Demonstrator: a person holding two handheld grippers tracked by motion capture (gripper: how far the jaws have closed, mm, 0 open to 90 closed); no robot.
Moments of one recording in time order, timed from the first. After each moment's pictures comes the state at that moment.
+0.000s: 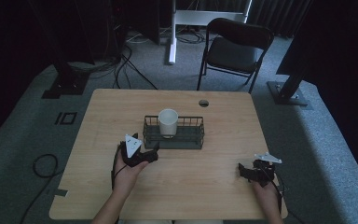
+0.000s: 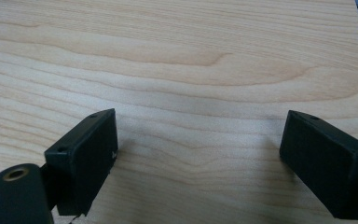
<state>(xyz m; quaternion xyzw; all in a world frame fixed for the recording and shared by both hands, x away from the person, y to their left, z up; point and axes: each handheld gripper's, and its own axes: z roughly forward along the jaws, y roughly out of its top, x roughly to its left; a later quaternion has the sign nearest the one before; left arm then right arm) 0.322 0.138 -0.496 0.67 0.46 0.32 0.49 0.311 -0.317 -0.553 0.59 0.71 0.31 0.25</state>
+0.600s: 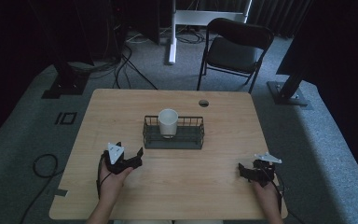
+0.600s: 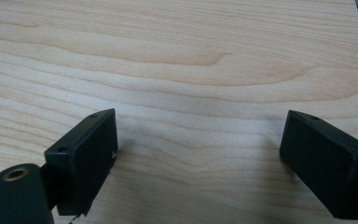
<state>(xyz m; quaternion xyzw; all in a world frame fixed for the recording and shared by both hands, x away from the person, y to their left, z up) 0.306 0.189 -0.521 0.65 0.52 0.32 0.46 0.311 -0.317 -0.553 0.58 0.71 0.31 0.25</state>
